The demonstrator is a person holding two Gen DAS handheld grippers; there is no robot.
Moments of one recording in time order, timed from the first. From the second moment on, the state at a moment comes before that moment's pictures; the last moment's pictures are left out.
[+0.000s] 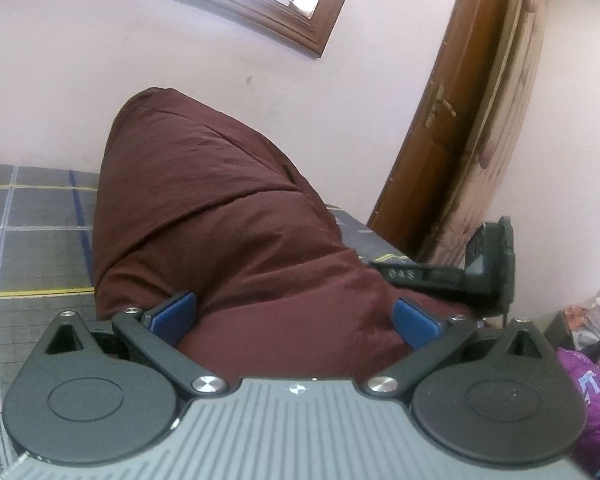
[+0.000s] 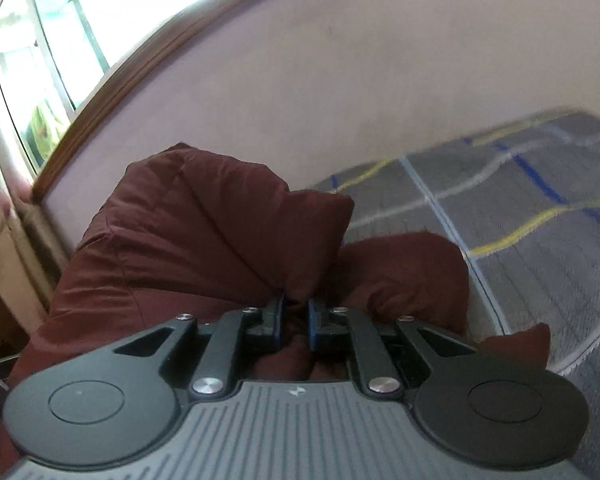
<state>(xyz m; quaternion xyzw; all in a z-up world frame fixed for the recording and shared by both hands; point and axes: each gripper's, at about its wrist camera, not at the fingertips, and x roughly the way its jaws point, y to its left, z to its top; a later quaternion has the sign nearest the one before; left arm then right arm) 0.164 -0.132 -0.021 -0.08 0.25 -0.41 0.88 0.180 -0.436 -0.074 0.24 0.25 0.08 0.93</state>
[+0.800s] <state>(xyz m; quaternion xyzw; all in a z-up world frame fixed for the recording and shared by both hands) 0.158 -0.116 -0.028 -0.10 0.23 -0.43 0.87 0.230 -0.362 0.025 0.19 0.28 -0.01 0.94</state>
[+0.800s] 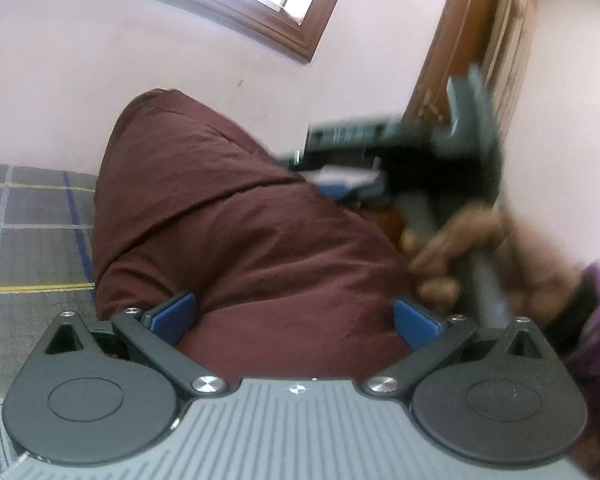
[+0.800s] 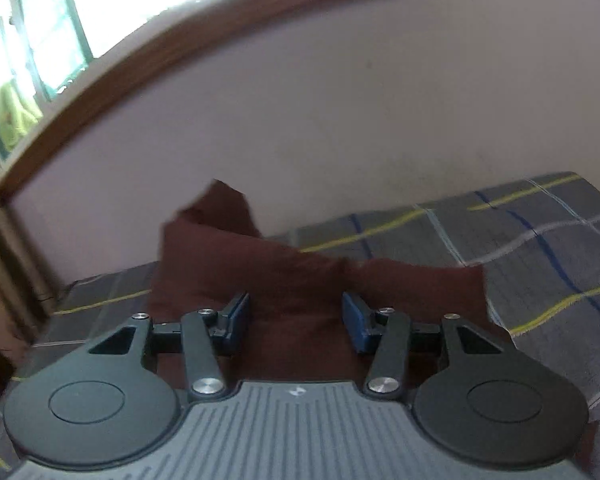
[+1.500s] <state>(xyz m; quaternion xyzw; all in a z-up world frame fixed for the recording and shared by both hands) 0.168 -0.123 0.002 -0.12 0.24 -0.39 0.88 0.143 -0.378 -0.043 0.12 0.24 -0.10 0.96</state>
